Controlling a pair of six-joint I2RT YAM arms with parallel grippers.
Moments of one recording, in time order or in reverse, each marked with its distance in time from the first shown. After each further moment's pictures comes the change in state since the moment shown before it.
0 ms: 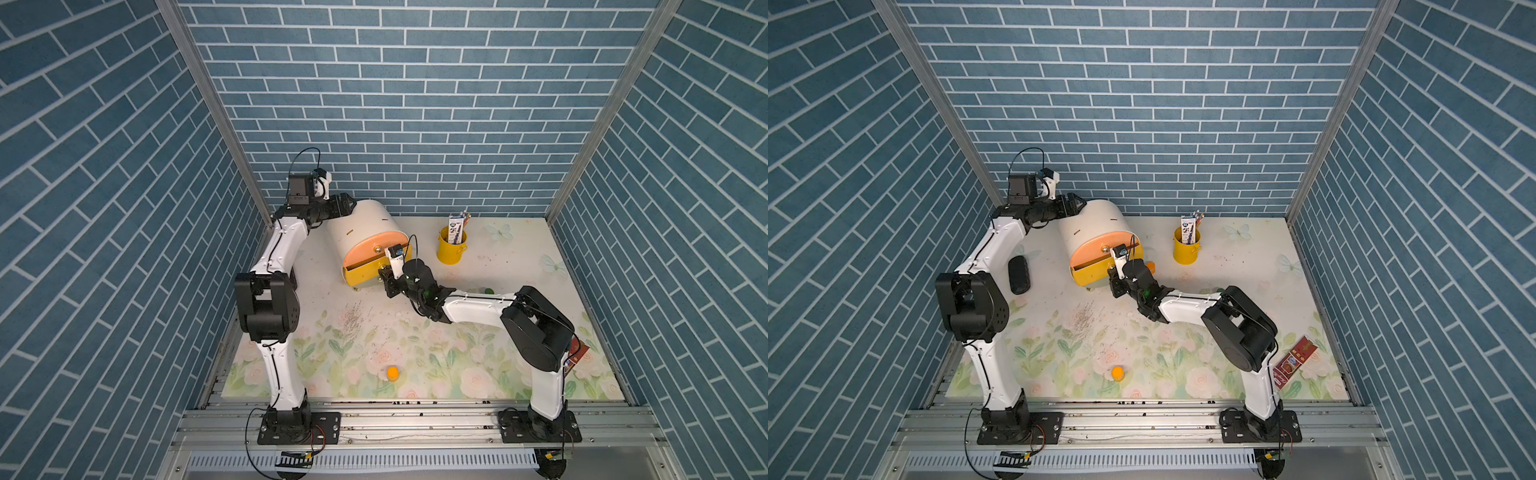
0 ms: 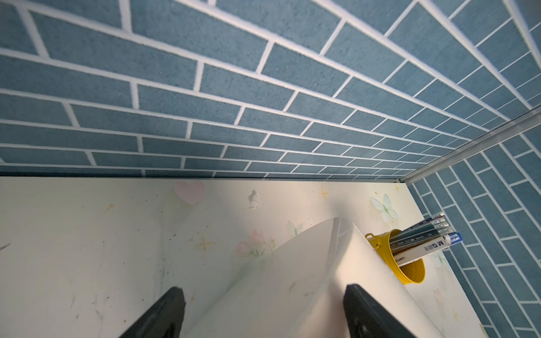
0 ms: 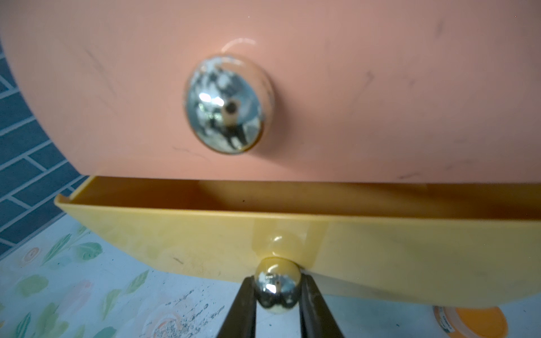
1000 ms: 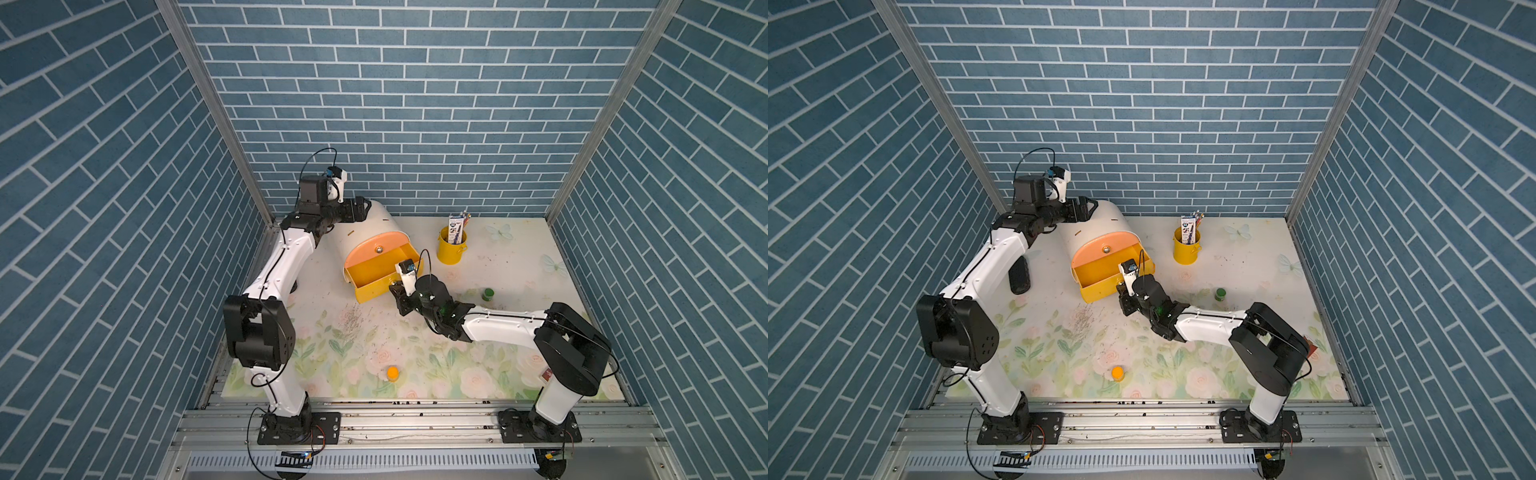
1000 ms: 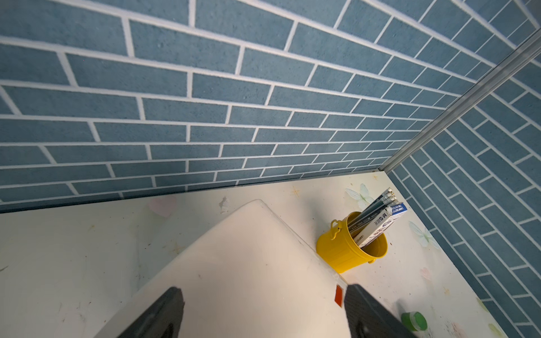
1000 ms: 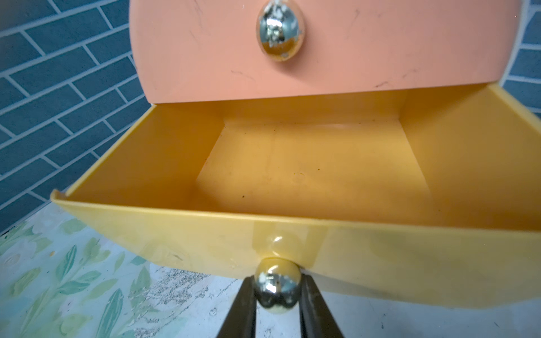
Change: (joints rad) left arm -0.133 -0.238 -0.218 0.085 -0.081 0.041; right arm 0.063 -0.244 -0.248 -0.050 0.040 0.015
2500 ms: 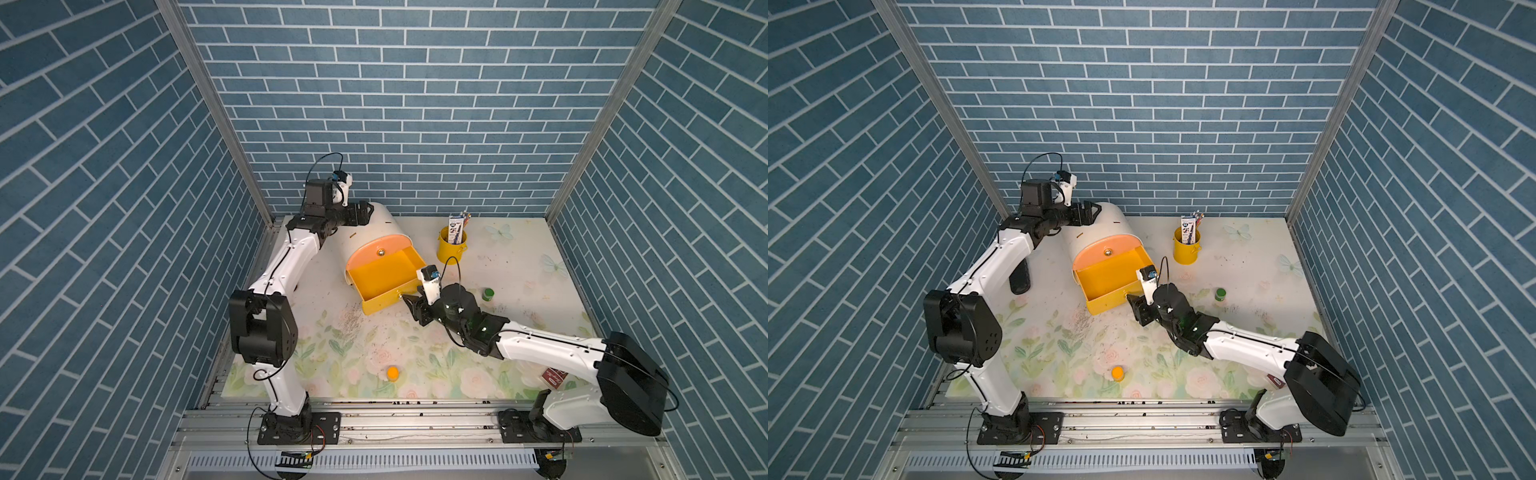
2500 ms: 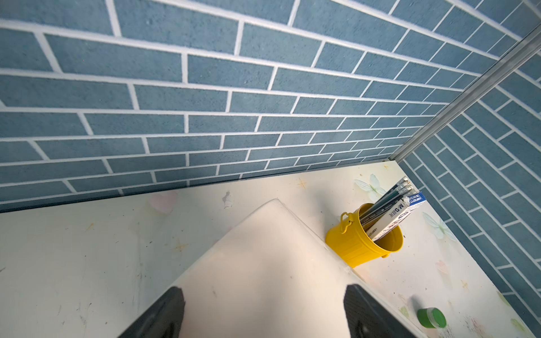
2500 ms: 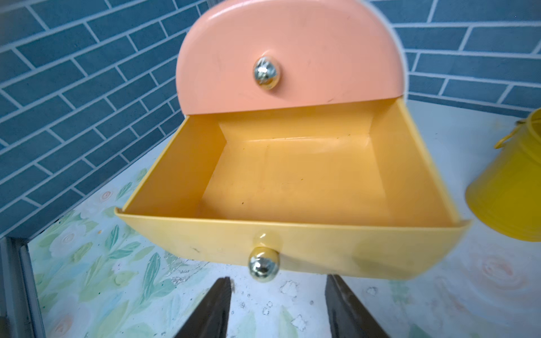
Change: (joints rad) left arm -0.011 0.031 -0.002 0.009 -0.027 0.033; right arm -0.031 -0.346 -0.163 -0.156 -0.001 0.036
